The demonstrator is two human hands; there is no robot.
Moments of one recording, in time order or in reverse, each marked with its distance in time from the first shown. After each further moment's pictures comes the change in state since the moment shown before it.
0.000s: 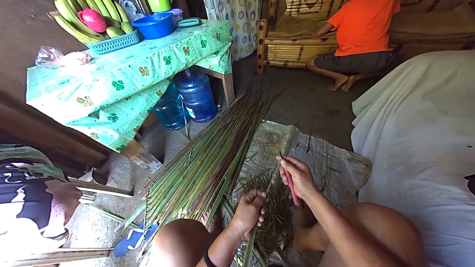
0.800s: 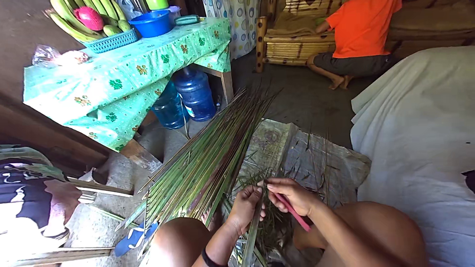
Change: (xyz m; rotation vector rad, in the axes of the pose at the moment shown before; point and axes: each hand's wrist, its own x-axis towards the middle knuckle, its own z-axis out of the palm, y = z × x) left_hand 0.001 0.003 -0.003 -0.014 0.051 0.004; right_hand -0.041 -0.012 -0.001 -0.080 -0.542 0.427
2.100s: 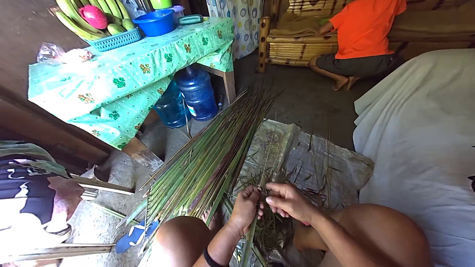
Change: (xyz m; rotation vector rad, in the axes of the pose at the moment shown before) left_hand 0.001 -0.002 0.000 0.006 0.056 0.043; right_hand -0.003 0.014 0.007 -0.342 -0.044 -0.237
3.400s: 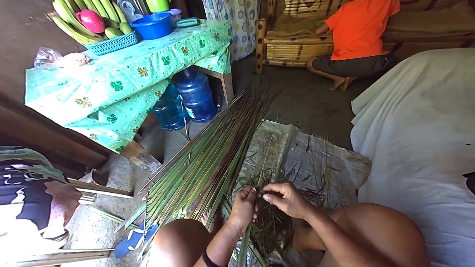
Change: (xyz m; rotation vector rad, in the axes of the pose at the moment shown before) left_hand 0.003 0.000 -0.002 0.079 -0.004 0.021; right_hand 0.011 0.020 -0.006 -0.358 0.154 -0.347
